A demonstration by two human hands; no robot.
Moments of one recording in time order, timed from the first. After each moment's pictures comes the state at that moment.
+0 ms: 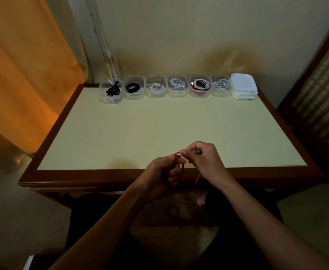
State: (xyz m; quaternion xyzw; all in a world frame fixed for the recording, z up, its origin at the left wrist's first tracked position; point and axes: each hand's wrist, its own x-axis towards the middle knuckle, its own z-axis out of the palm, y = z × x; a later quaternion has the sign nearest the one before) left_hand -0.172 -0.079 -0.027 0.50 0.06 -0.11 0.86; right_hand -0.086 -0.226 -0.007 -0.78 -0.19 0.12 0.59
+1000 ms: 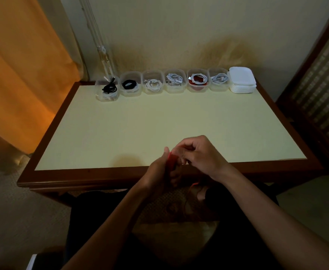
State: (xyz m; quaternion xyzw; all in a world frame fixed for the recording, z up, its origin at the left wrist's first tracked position) left_hand -0.175 -0.096 -0.016 0.56 0.12 -0.13 0.81; right_hand -0.096 -0.227 0.027 -0.75 -0.29 0.22 0.56
